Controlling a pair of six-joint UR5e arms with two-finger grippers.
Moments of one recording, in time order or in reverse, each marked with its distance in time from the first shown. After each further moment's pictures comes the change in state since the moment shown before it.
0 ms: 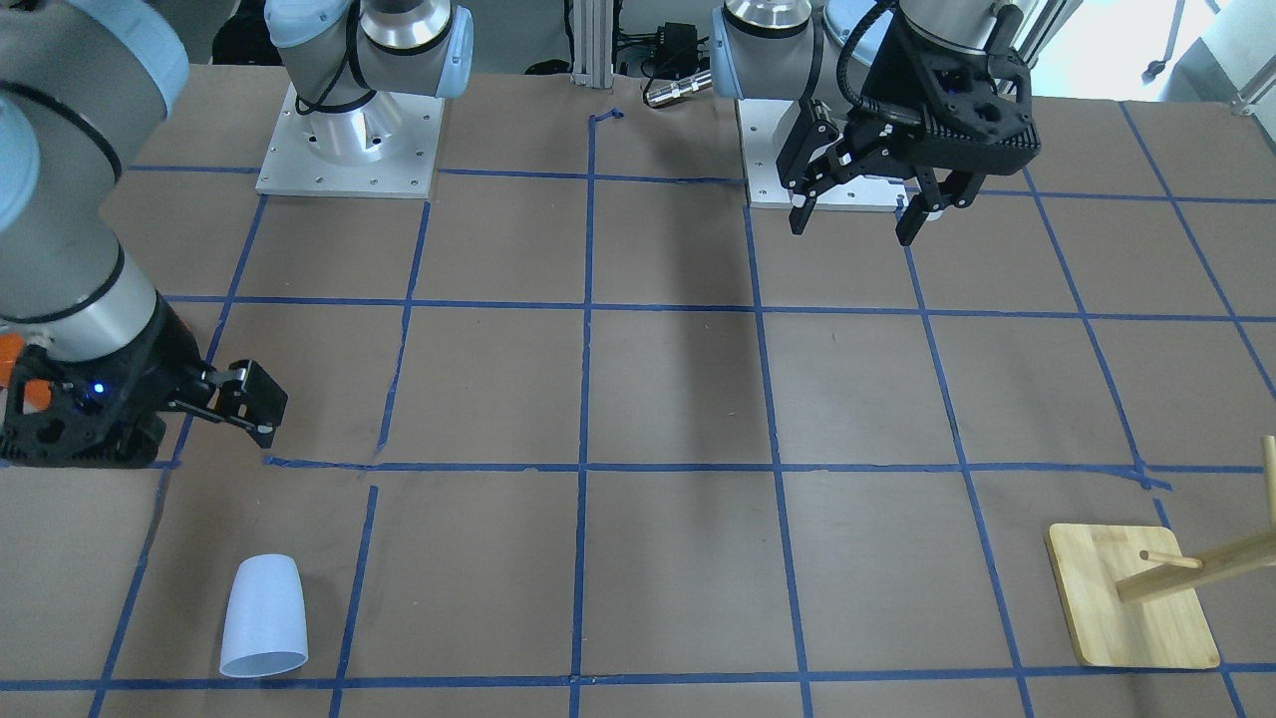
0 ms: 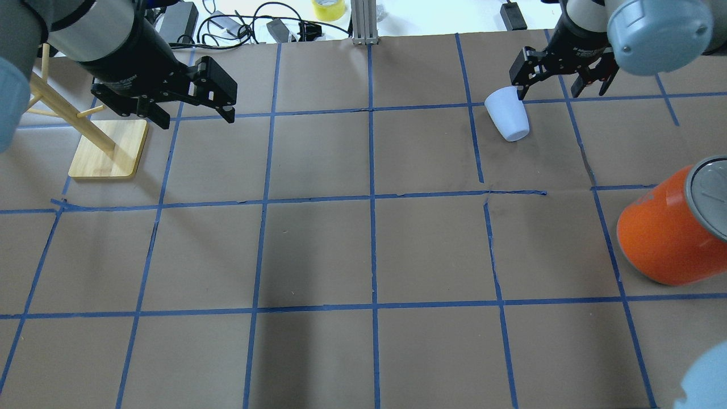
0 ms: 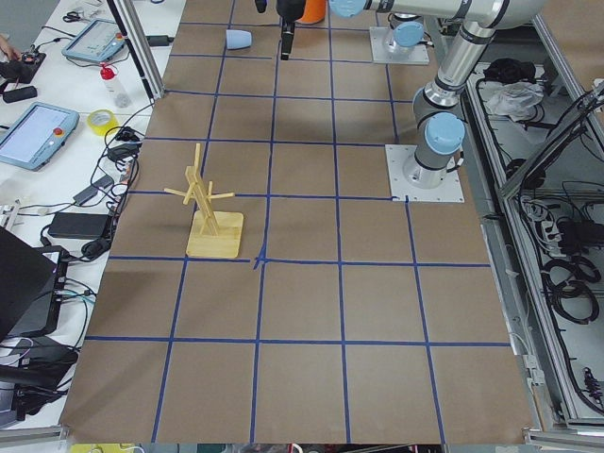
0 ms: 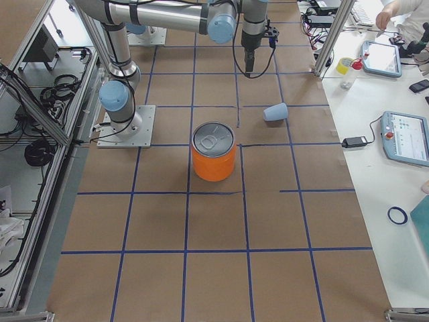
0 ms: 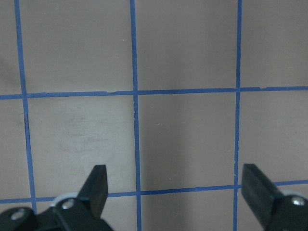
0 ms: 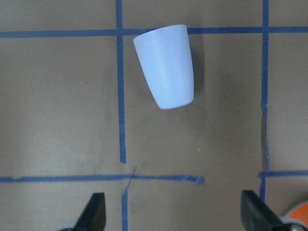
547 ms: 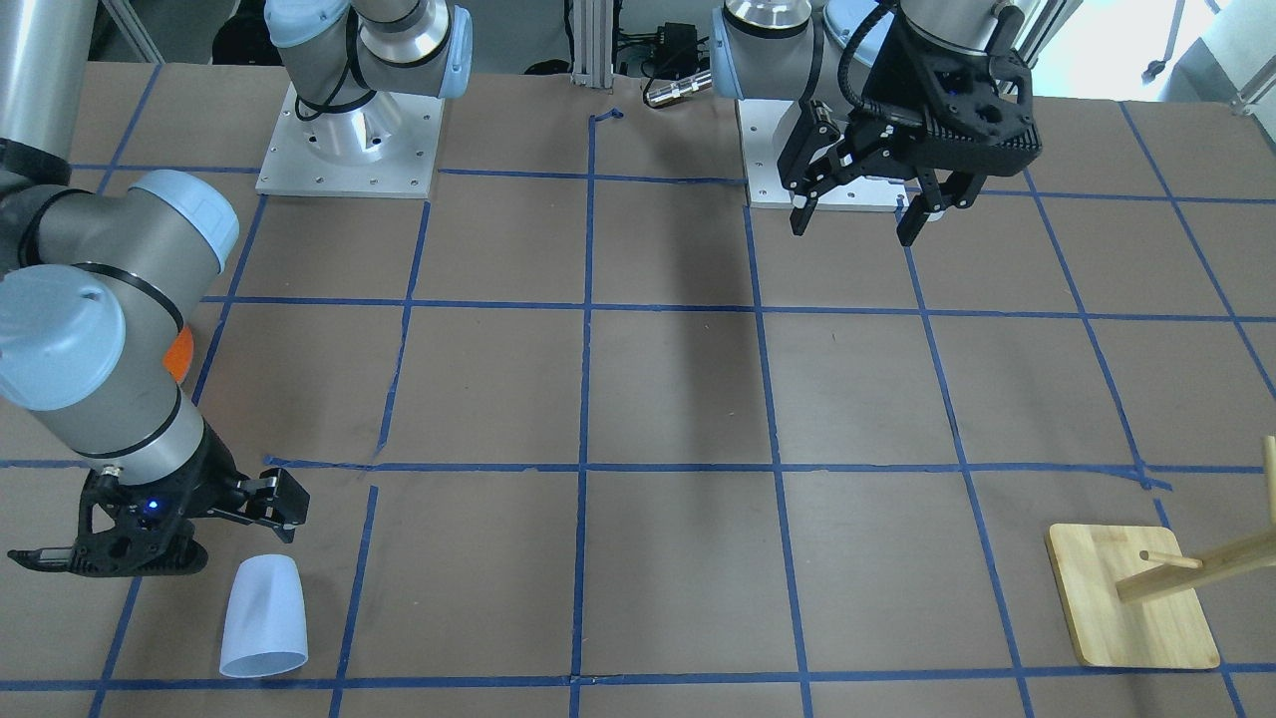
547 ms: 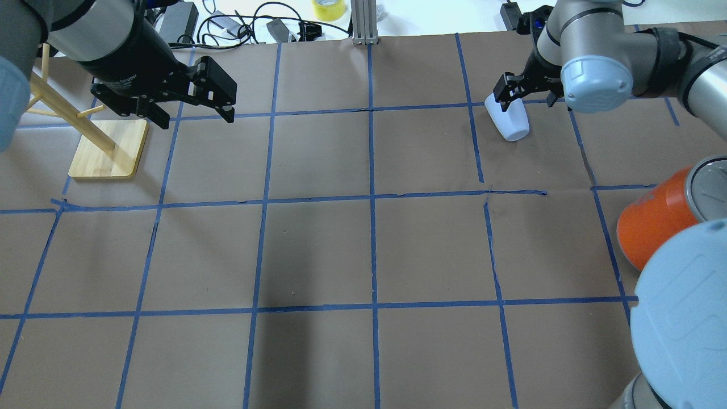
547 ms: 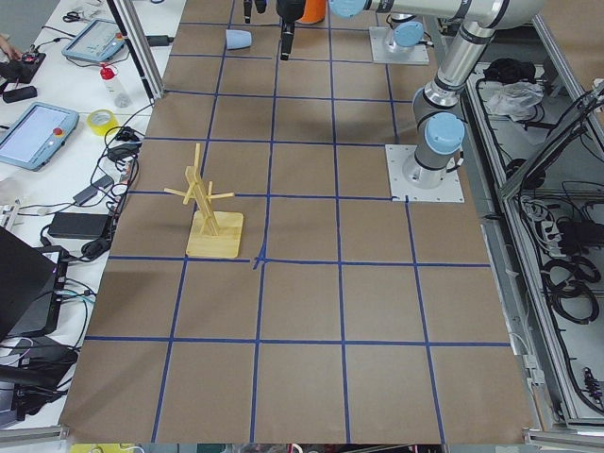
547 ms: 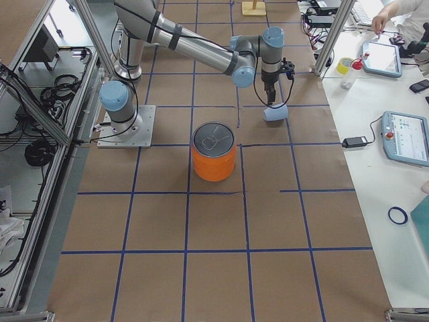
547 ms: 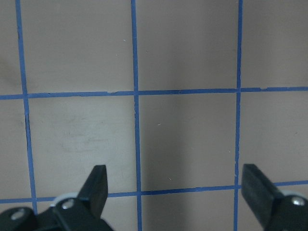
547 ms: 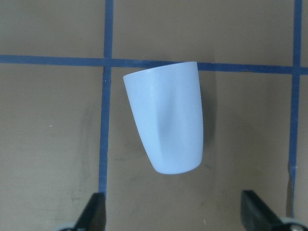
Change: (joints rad) left arm 0.000 0.000 0.000 0.000 0.000 0.000; right arm -0.001 0.147 0.063 -0.269 -0.001 -0.069
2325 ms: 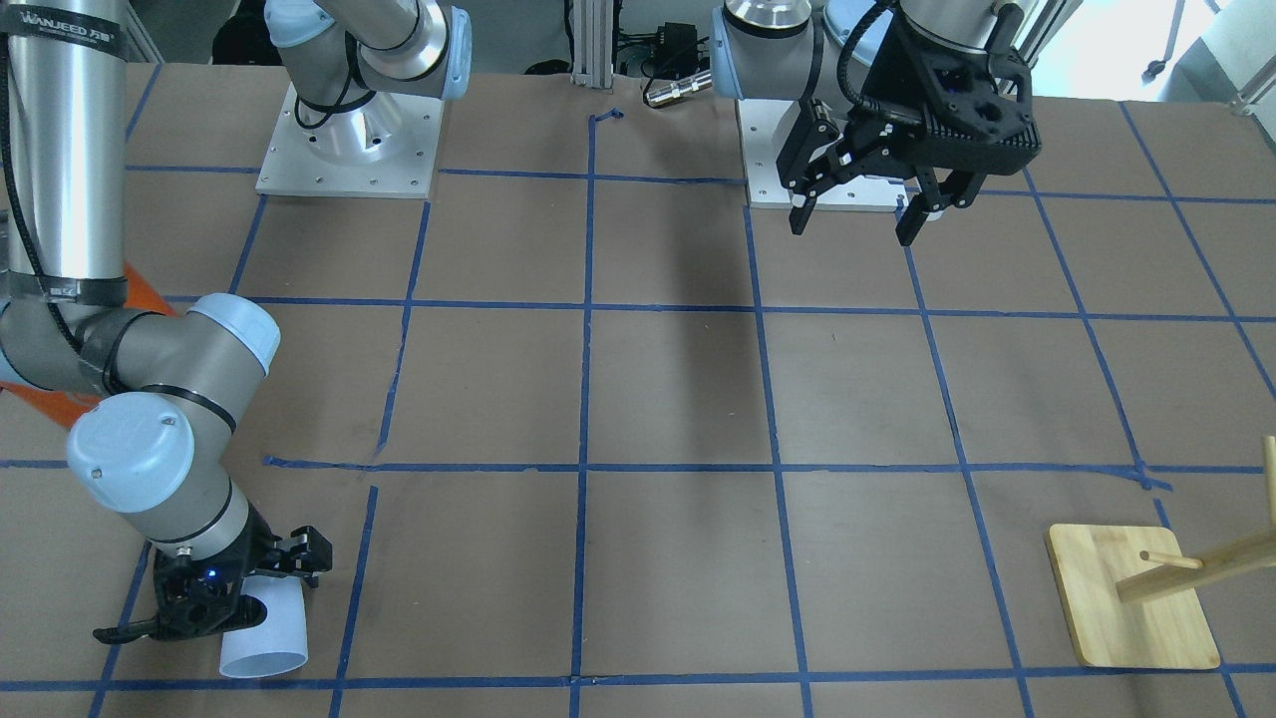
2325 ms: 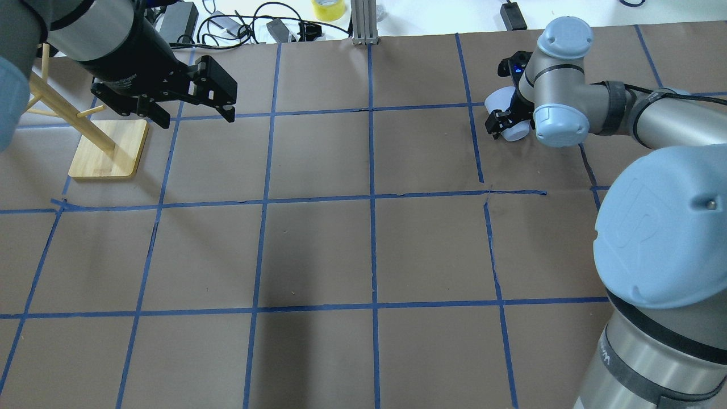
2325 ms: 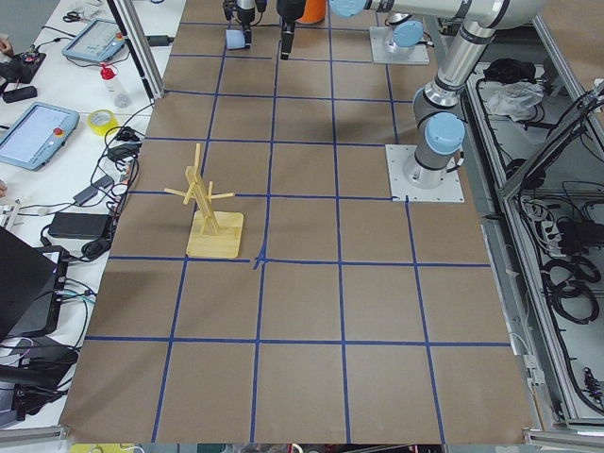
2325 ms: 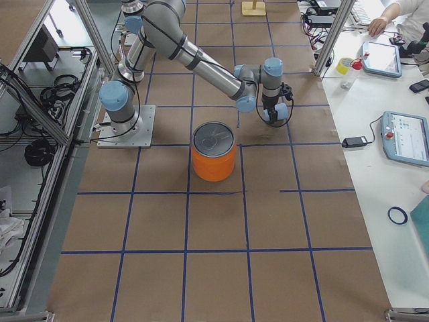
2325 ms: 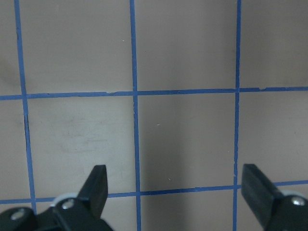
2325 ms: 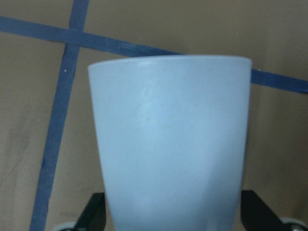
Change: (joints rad) left arm -0.001 0.000 0.001 0.000 -0.002 0.000; right arm -0.013 0.185 0.034 -0.215 -0.014 -0.157
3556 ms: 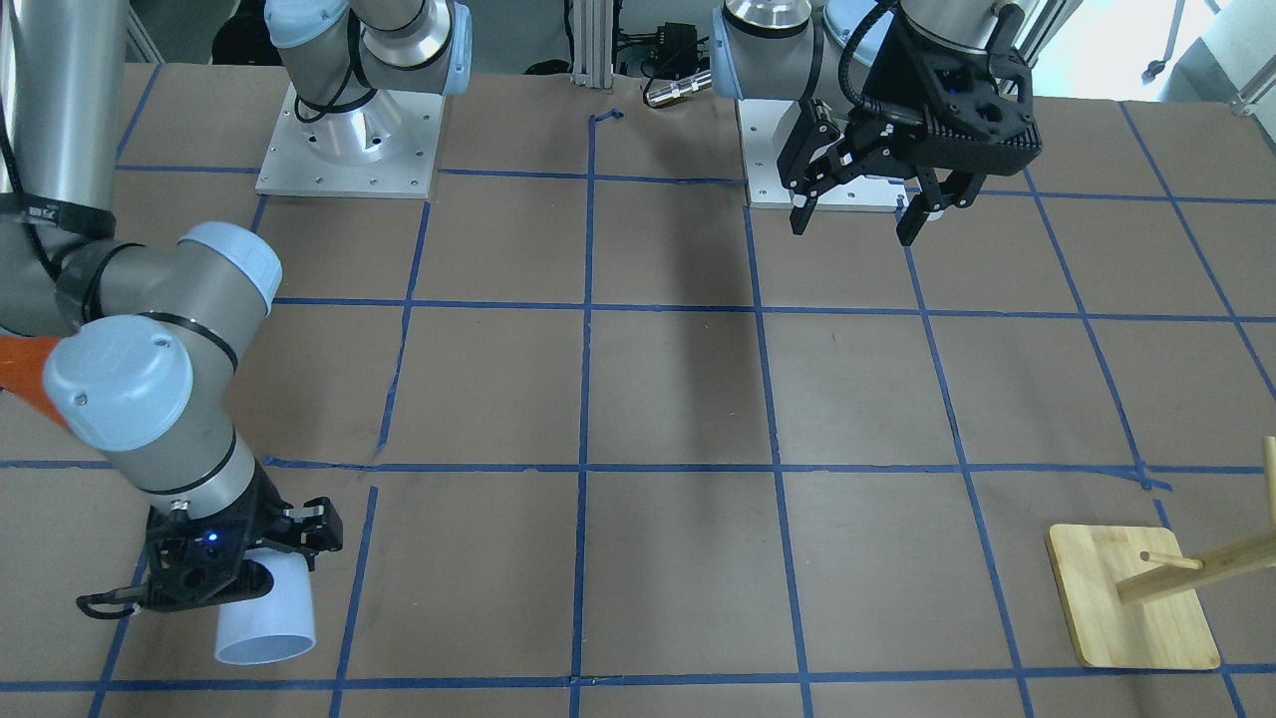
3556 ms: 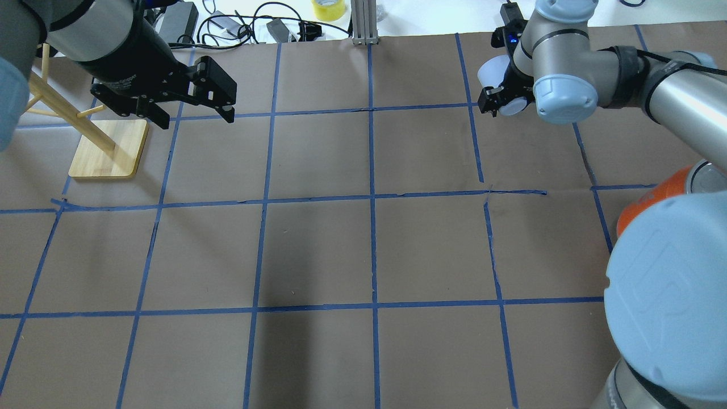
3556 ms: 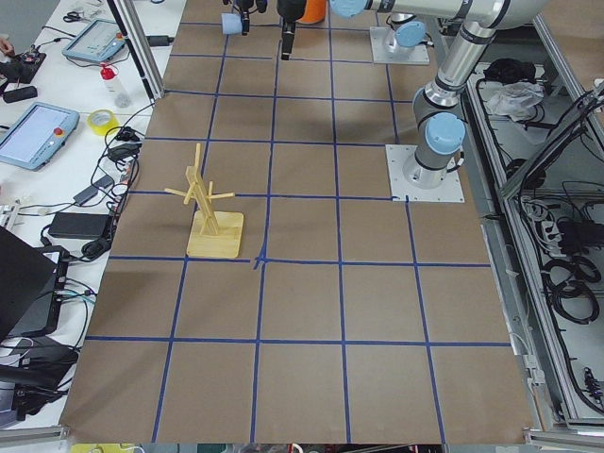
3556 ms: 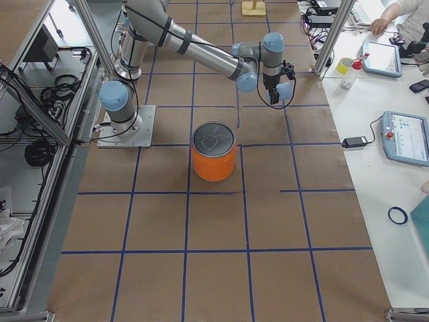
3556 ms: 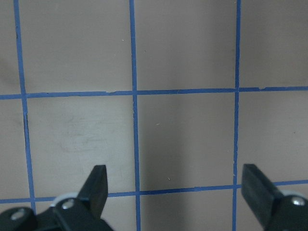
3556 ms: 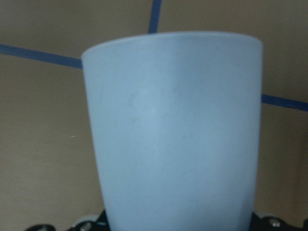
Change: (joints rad) left arm 0.001 0.001 -0.001 -0.002 0.001 -0.002; right arm 0.091 -0.141 -0.045 0.144 0.006 0.097
